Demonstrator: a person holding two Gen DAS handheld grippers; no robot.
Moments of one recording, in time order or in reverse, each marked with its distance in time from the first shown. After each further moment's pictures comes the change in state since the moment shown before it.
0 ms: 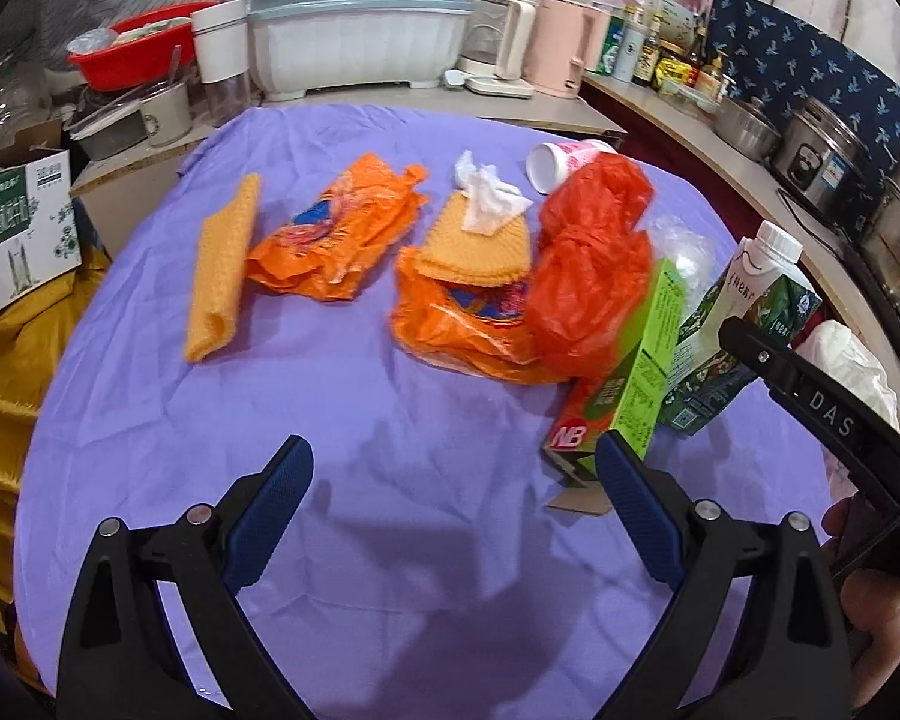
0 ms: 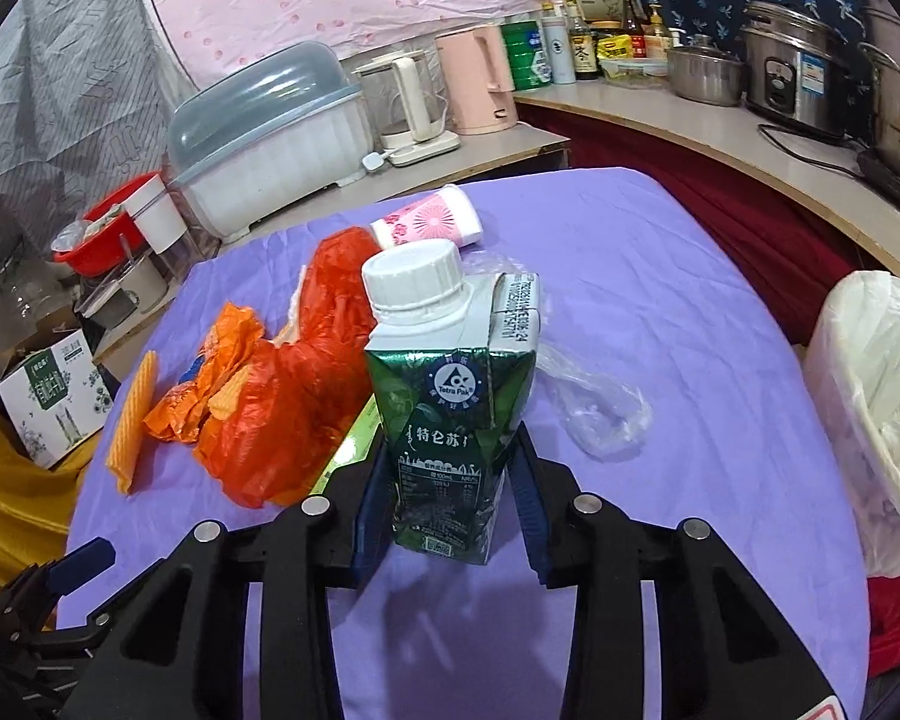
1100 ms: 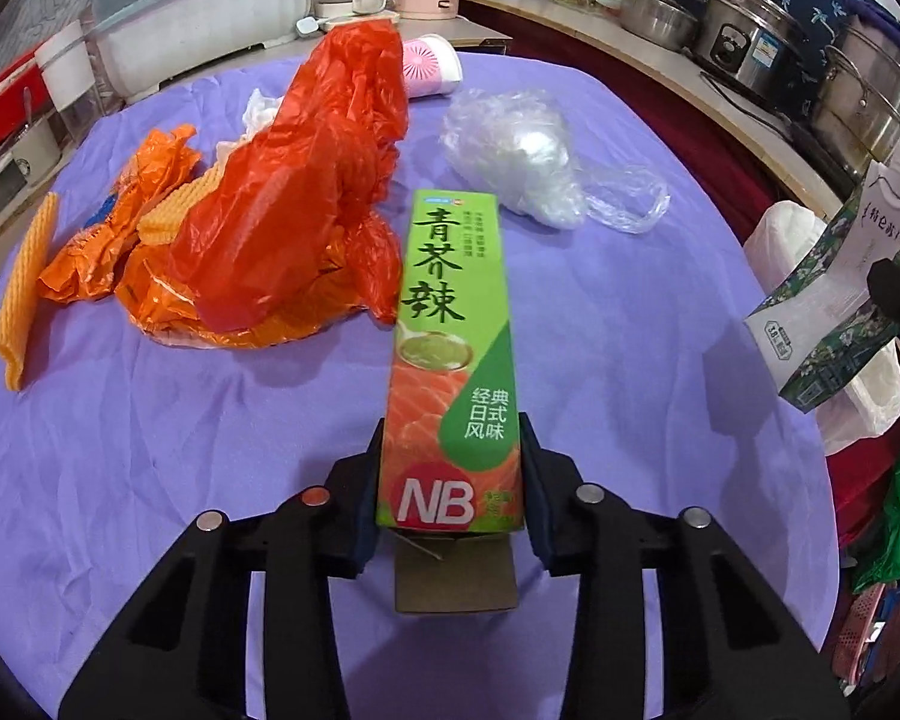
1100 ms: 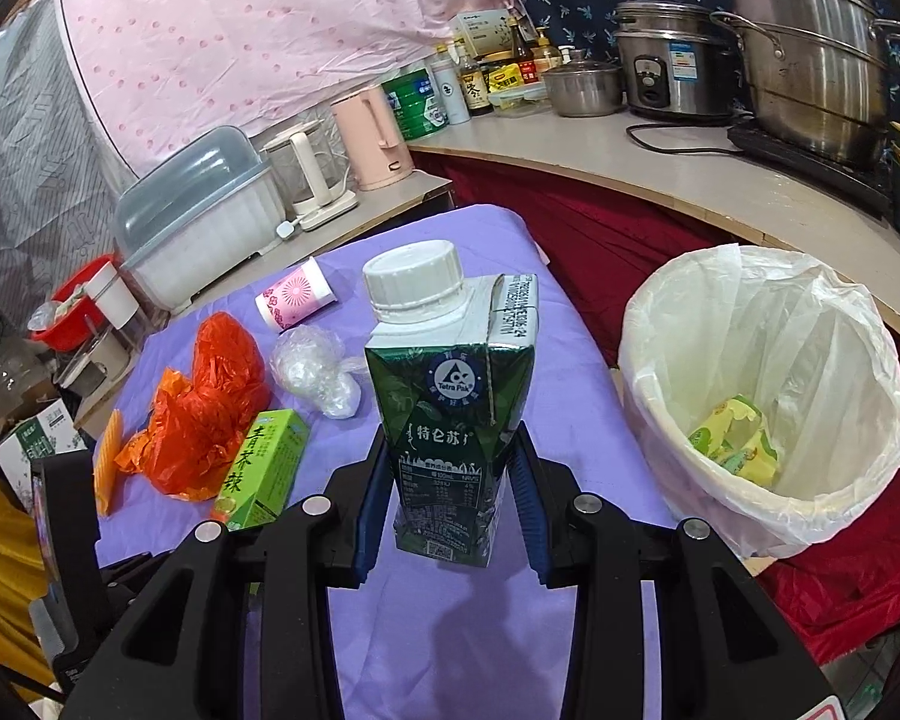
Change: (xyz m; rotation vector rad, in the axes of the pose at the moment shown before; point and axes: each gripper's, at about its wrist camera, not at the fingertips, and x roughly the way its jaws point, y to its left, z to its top) left arm 0.057 -0.102 -0.016 0.193 0.124 -0.074; right arm -0.080 -0.119 -0.008 0.133 -0.091 -0.064
